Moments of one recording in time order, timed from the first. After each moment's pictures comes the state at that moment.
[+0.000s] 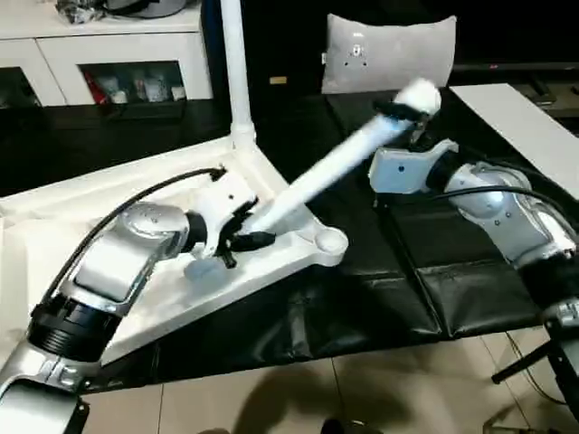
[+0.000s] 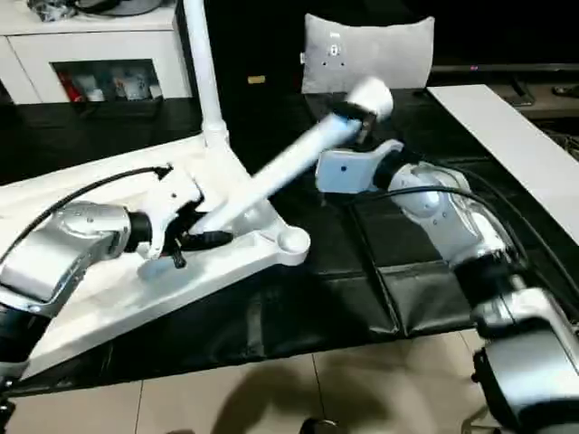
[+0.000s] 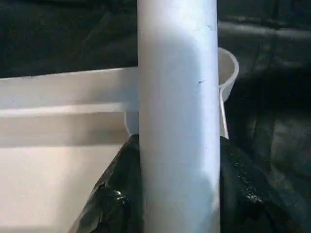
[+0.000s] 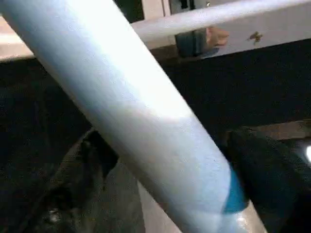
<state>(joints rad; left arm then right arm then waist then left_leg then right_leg) -0.56 0.57 -0.30 0.01 -0.15 0.68 -0.86 -0.80 -0.60 0.35 0.62 -0.54 -0.47 0.29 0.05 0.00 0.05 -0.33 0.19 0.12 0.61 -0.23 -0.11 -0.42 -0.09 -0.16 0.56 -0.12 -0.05</state>
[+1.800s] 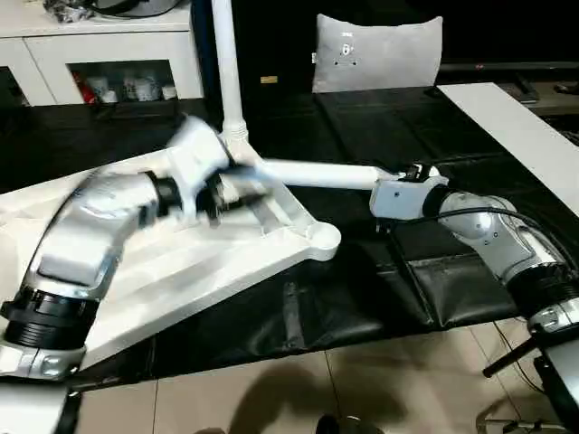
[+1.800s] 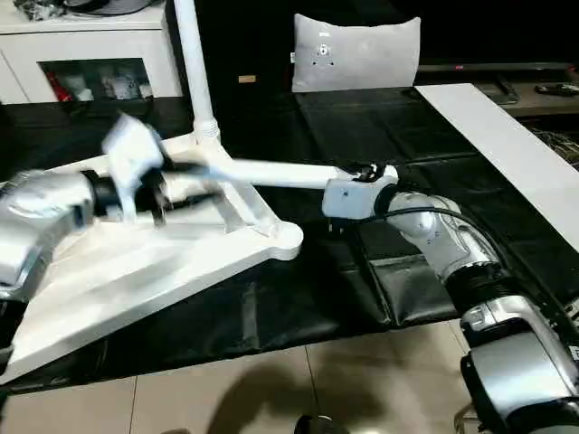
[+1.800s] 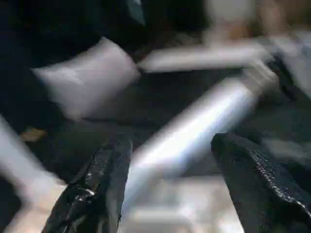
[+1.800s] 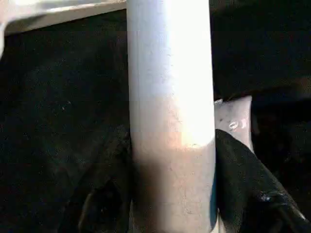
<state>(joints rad) -0.61 0.49 0.02 0.06 -0.25 0.39 -0.77 -0.75 -0.52 0.32 0.81 -0.46 -0.42 0.40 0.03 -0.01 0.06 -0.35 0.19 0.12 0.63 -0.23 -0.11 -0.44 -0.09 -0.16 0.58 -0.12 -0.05</state>
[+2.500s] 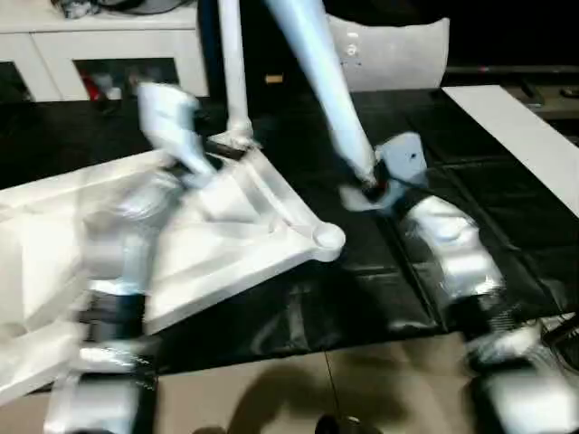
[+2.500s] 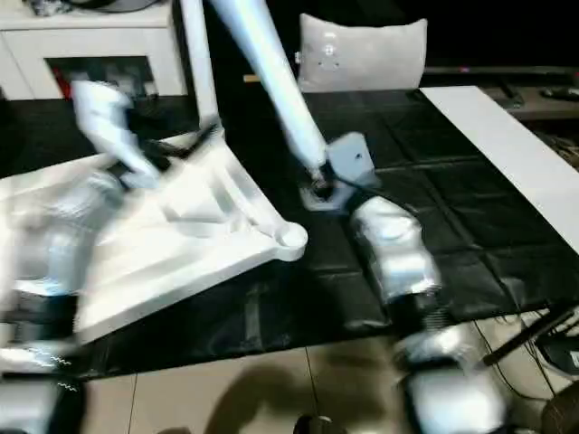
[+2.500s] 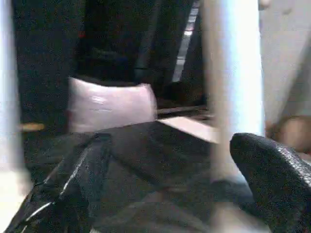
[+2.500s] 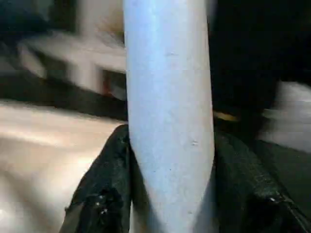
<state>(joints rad) -0.60 0.12 0.08 0.09 -0.38 0.41 -0.51 -0.58 -0.12 0.05 0.41 0.23 -0.04 0.56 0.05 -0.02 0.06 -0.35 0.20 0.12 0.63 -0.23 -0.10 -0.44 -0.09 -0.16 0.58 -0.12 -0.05</state>
